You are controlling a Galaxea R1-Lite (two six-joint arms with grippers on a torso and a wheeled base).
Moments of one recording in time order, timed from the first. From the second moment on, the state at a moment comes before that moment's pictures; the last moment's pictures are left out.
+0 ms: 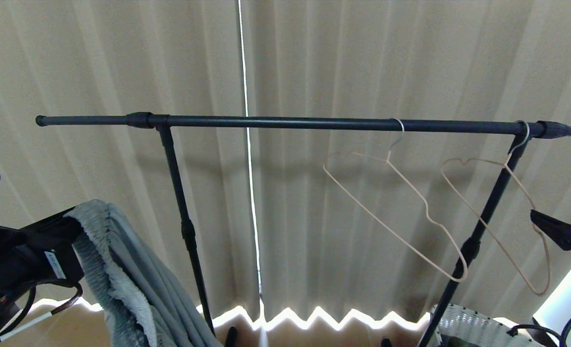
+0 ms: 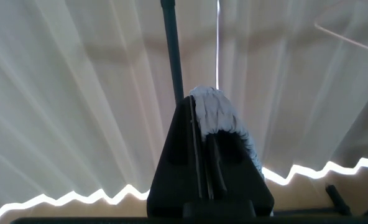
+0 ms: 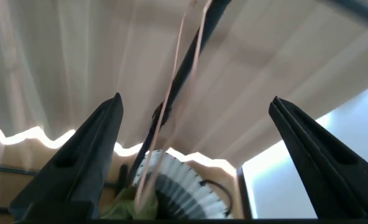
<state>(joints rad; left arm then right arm) -0.32 1.08 -0.35 -0.65 0.21 0.11 -0.03 1.12 -0.59 -0.21 -0.15 -0.27</state>
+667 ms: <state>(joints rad) -0.31 1.09 -0.36 -0.65 0.21 0.11 -0.09 1.37 -0.65 -0.22 -0.16 -0.12</state>
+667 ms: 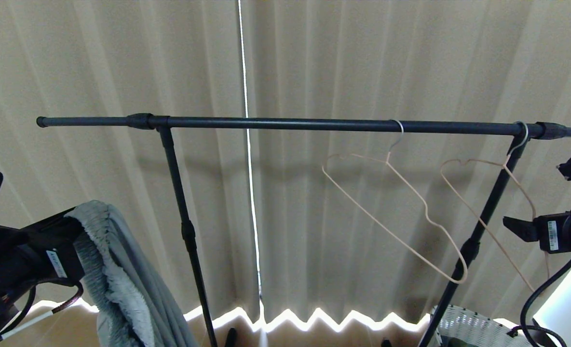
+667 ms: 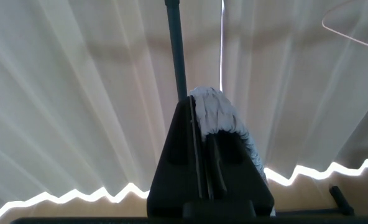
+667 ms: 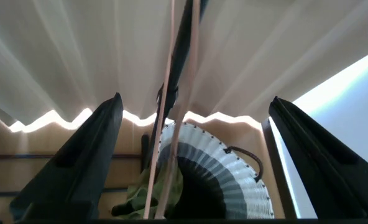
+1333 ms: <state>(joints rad) -0.31 1.10 -0.36 -0.65 0.21 0.11 -0.11 1.37 -0.64 -0.16 -0.16 -0.09</state>
